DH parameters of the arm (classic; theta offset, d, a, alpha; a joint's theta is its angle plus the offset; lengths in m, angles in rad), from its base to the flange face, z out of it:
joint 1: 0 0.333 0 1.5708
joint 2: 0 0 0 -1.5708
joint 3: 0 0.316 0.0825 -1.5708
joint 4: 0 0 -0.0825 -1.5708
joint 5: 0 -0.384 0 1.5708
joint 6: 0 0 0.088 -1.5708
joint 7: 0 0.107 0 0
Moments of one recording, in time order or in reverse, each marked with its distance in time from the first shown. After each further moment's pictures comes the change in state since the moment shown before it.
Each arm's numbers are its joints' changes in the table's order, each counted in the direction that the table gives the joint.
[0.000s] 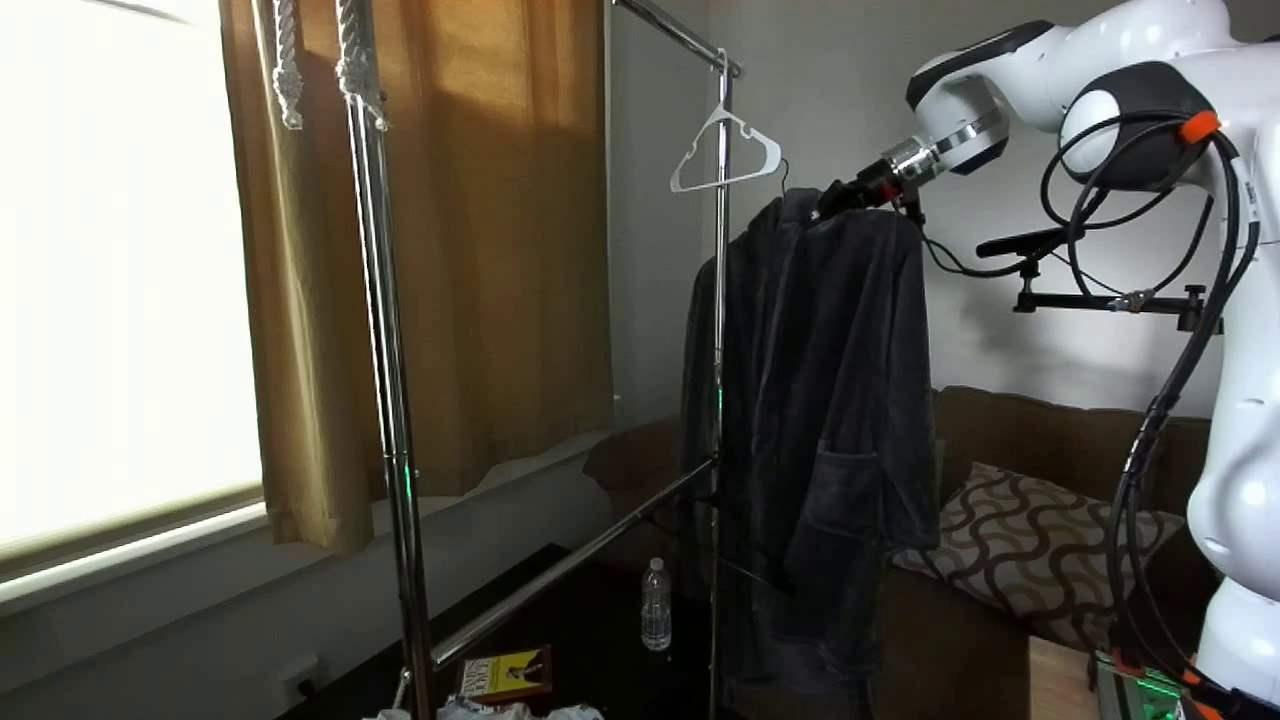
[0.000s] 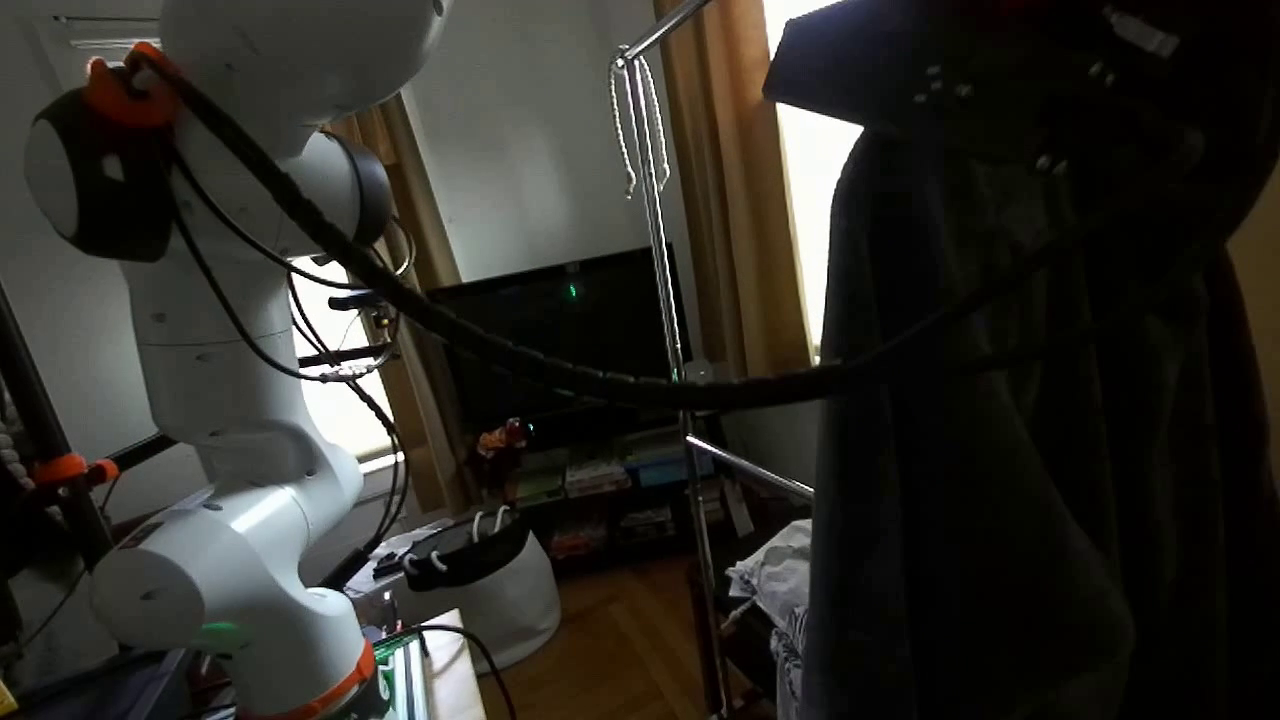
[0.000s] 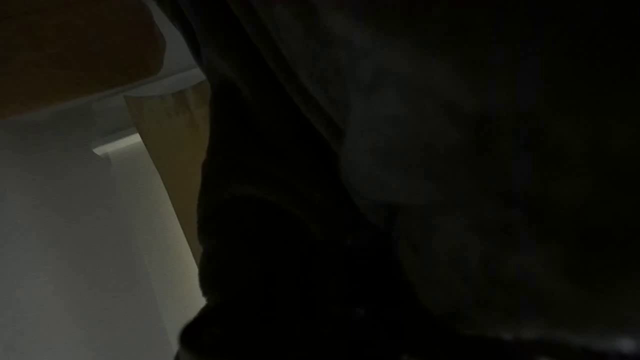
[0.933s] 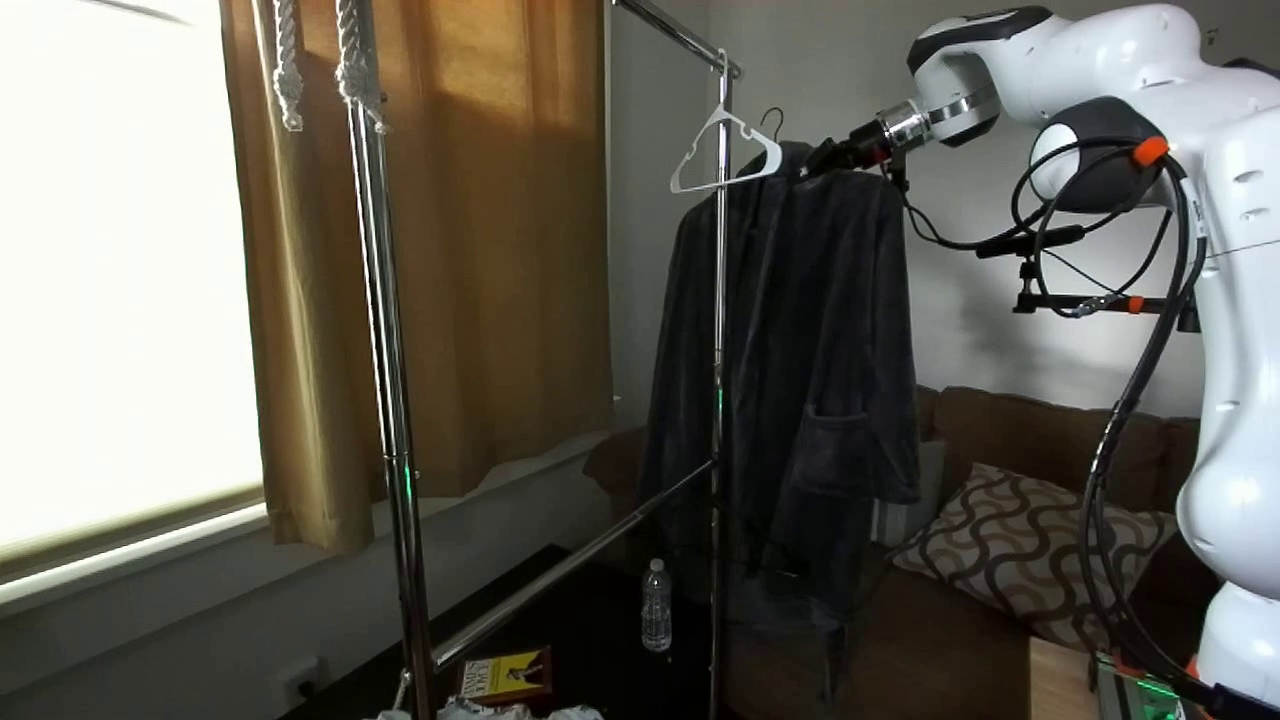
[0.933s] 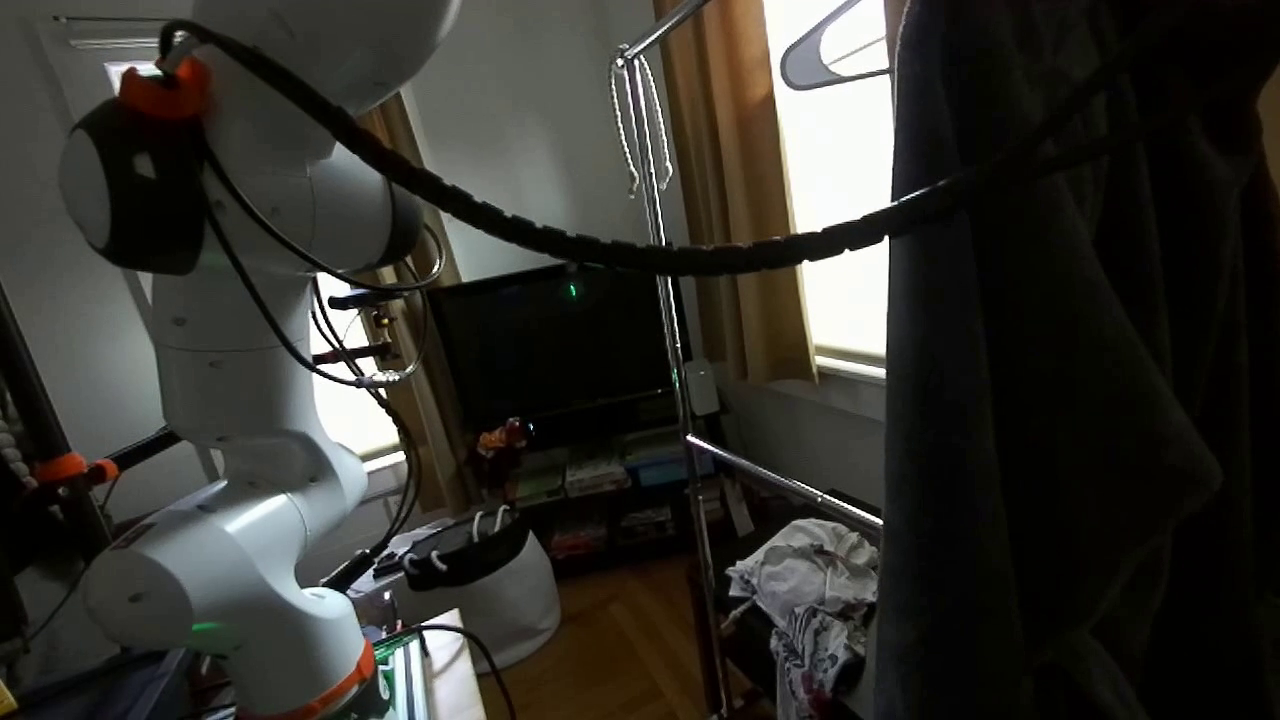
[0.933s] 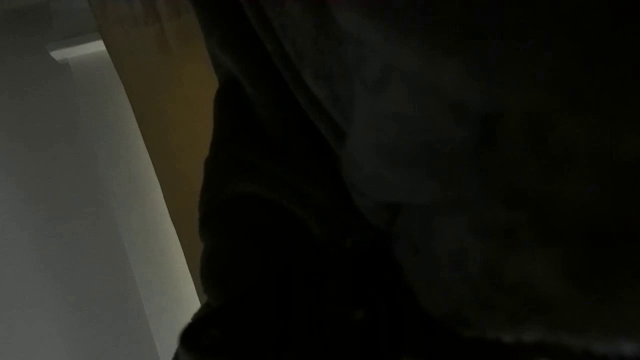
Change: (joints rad) arm -0.069 -0.101 0.041 -0.254 -0.126 0.031 0.013
